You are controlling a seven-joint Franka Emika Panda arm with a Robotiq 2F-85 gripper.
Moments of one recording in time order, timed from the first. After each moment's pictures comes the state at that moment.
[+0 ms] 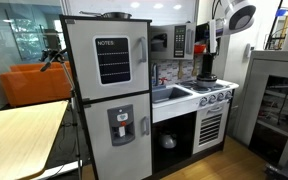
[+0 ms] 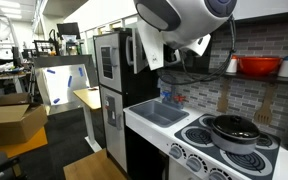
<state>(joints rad) -0.33 0.36 -0.33 -1.82 1.51 1.72 -0.85</state>
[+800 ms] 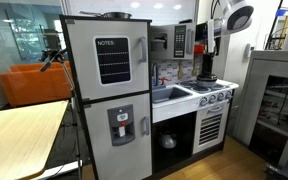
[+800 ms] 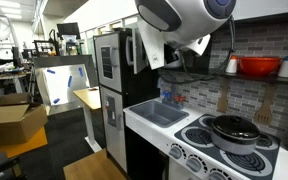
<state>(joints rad) -0.33 0.37 -0.32 -1.80 1.53 1.72 -0.85</state>
